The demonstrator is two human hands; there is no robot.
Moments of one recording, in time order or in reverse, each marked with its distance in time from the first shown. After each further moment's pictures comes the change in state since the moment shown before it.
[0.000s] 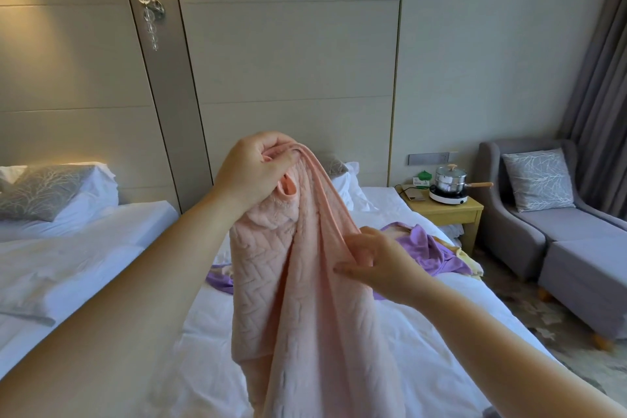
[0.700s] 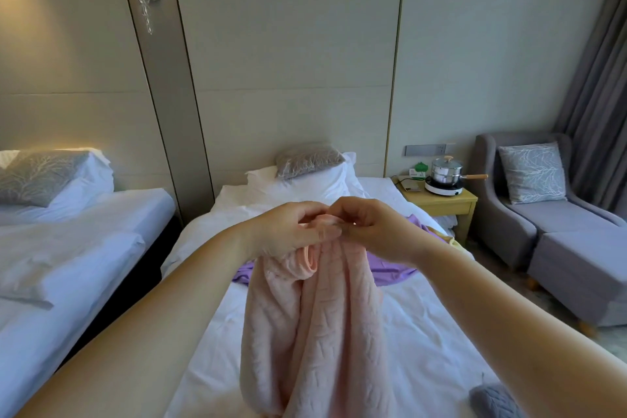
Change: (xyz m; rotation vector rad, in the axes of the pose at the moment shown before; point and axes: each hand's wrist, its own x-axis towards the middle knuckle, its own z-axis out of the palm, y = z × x) left_hand -0.057 -0.026 0.039 -0.028 -0.718 -0.228; right_hand 0.013 -0.028 -0.022 0.278 -0.155 -0.063
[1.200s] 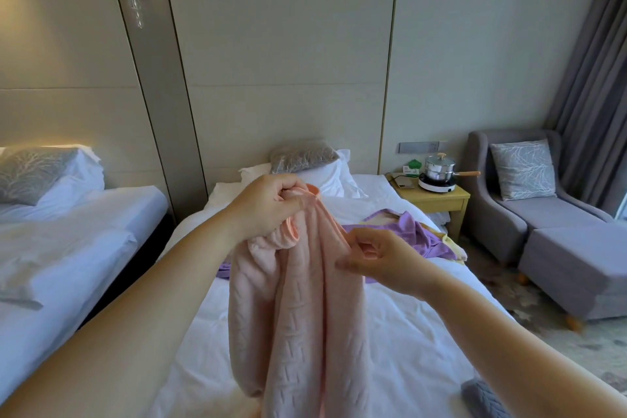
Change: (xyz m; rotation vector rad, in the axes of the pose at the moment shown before) left_hand 0.007 0.000 -0.016 0.043 0.371 0.126; right_hand -0.035 0.040 0.008 0.007 0.049 0.147
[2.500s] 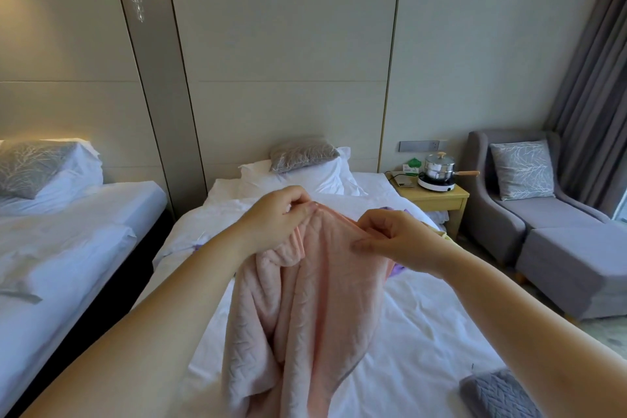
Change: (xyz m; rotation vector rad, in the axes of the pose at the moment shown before) left_hand -0.014 -0.012 0.016 0.057 -0.049 -0.014; right_hand 0.006 -0.013 -0.025 -0.158 -0.029 0.108
